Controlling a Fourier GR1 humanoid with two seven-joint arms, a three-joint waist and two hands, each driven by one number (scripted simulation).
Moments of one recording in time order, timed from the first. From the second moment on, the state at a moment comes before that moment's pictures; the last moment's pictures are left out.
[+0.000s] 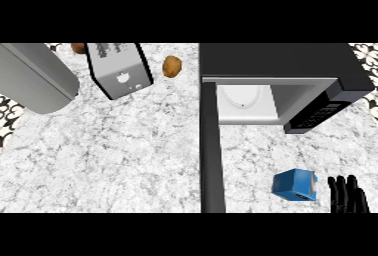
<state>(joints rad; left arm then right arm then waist) 0.47 0.09 0.28 -2.34 0.39 -0.30 0.03 0.62 -0.11 0.34 -2.12 0.12 -0.34 -0.42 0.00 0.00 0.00</state>
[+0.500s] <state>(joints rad) 0.50 0.08 0.35 -2.34 0.43 -0.36 0.04 0.58 -0.11 0.17 -1.85 -0.02 -0.30 -0.59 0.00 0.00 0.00</state>
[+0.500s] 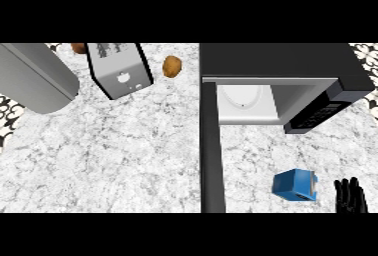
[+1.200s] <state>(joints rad) 0.51 0.03 0.41 -2.33 0.46 -0.45 0.03 0.40 -0.12 0.01 -1.42 -0.10 -0.17 -0.82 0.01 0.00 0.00</state>
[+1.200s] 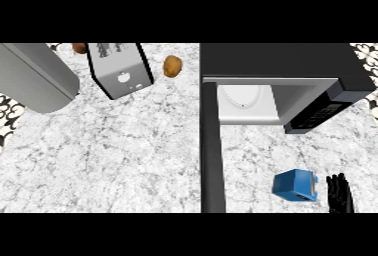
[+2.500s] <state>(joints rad) 0.52 0.01 0.51 -2.32 0.53 -0.54 0.06 0.01 -0.13 -0.12 -0.87 -0.02 -0.15 -1.06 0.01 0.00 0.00</state>
